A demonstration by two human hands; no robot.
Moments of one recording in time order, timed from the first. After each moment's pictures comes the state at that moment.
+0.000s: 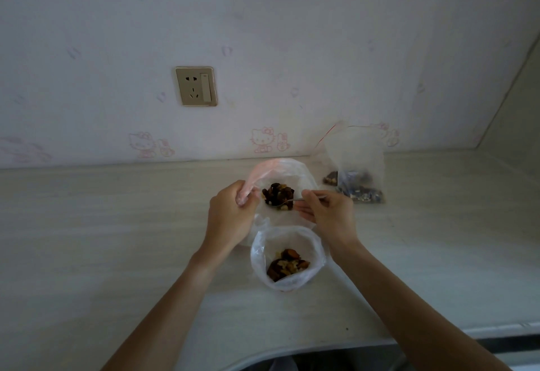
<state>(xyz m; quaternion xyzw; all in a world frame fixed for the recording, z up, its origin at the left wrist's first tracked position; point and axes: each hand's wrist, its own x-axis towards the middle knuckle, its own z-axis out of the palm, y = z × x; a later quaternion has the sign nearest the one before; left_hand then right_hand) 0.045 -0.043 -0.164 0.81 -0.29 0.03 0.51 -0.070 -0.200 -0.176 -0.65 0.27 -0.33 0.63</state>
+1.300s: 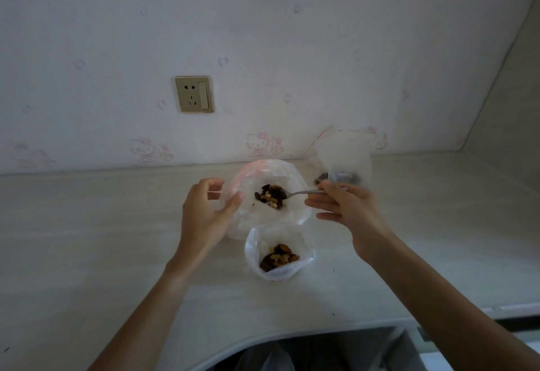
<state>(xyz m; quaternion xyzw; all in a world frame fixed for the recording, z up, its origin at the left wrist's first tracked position) 0.046 -0.009 -0.162 0.81 -0.25 0.10 0.53 -0.128 -0.210 -0.125 -0.58 0.27 -0.28 0.72</state>
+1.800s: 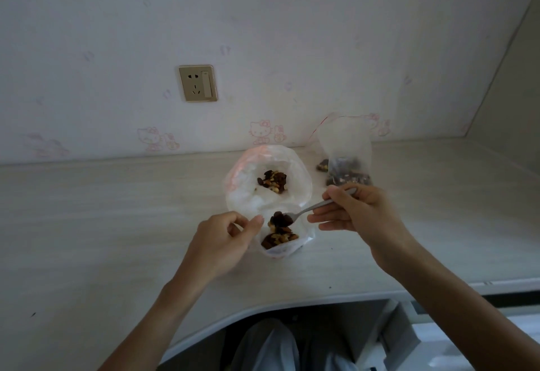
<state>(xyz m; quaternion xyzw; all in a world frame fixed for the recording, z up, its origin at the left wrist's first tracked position) -0.031 0.027 -0.159 0.86 -0.28 -0.08 0.41 -0.184 -0.178 -0.118 -0.65 0.20 -0.24 0.70</state>
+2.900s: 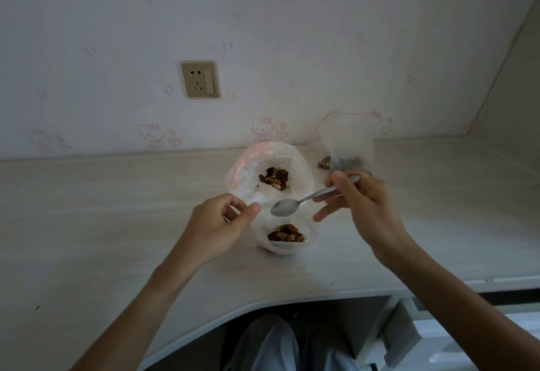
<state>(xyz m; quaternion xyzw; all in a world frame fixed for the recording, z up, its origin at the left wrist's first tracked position) -0.019 0.032 -0.141 0.84 -0.29 -0.07 0.45 -0.180 -0.177 -0.121 -0.73 0.15 -0.31 0.59</state>
